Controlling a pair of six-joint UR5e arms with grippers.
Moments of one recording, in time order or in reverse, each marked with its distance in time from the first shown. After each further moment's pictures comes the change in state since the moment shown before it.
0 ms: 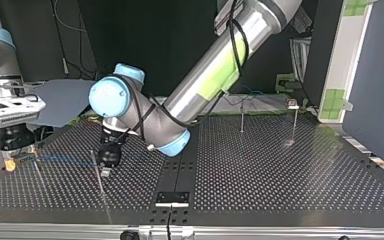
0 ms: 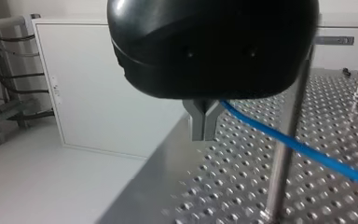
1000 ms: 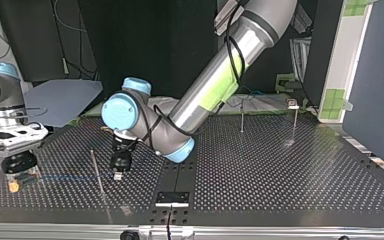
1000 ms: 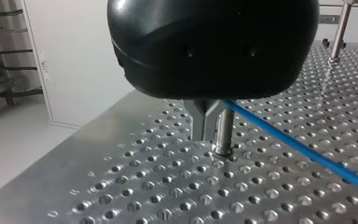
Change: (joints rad) left arm 0.043 -0.078 0.066 -0.033 0.009 -0.029; right arm -0.005 0.188 -0.193 -0.004 0.002 -0.023
